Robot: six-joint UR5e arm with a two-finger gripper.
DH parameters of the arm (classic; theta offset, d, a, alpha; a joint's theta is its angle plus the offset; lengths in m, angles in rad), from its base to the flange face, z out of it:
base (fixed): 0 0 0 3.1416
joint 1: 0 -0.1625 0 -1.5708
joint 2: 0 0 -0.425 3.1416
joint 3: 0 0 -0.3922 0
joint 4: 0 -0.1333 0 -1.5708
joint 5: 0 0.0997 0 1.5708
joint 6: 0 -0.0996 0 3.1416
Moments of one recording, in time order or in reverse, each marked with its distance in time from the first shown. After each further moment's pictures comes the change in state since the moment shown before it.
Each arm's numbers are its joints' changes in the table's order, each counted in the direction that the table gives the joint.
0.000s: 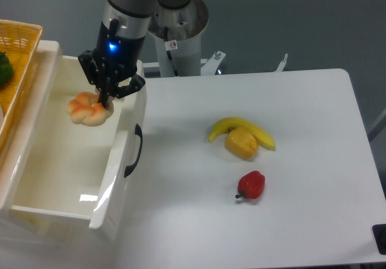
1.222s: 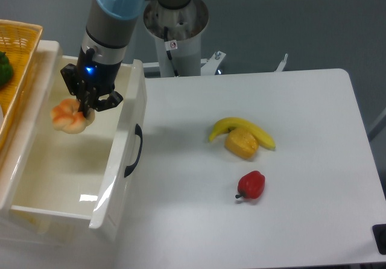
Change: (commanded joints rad) arm 0.060 -0.043 0.026 0.002 0.000 -0.009
